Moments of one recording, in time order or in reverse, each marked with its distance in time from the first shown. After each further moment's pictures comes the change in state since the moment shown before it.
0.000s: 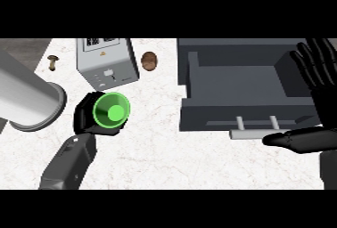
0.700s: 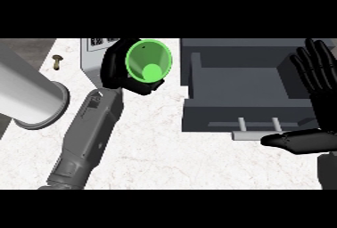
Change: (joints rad) left arm -0.244 -0.112 -0.153 -0.359 0.015 0.065 0.386; right arm 0.030 0.013 0.001 0.005 0.030 -0.013 -0.024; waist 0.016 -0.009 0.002
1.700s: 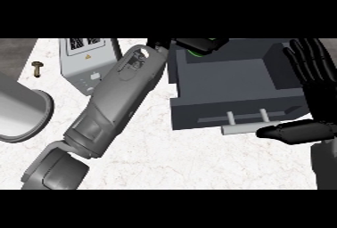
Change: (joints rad) left arm -0.479 -0.014 -0.306 0.287 0.167 0.397 0.413; right arm -0.064 -0.003 0.003 0.084 -0.002 0.028 -0.066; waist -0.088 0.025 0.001
